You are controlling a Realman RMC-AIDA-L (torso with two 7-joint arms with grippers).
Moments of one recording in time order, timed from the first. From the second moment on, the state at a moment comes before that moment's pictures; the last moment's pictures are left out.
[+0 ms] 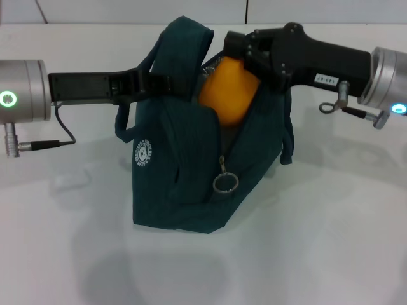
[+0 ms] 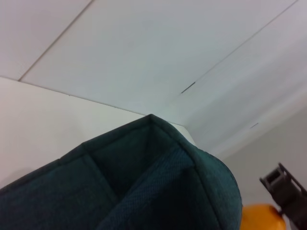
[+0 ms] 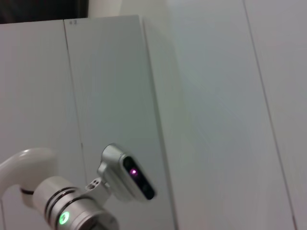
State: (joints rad) left arm -0.40 -2.08 1.07 1.18 1.80 1.48 -2.52; right arm 0.67 2.02 -1.32 -0.51 -1.09 -1.42 1.18
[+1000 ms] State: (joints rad) left arm -0.40 -2.09 1.05 1.13 1.80 1.48 -2.48; right arm 0.57 1.93 -1.16 -0.52 -1.20 -1.38 1.39
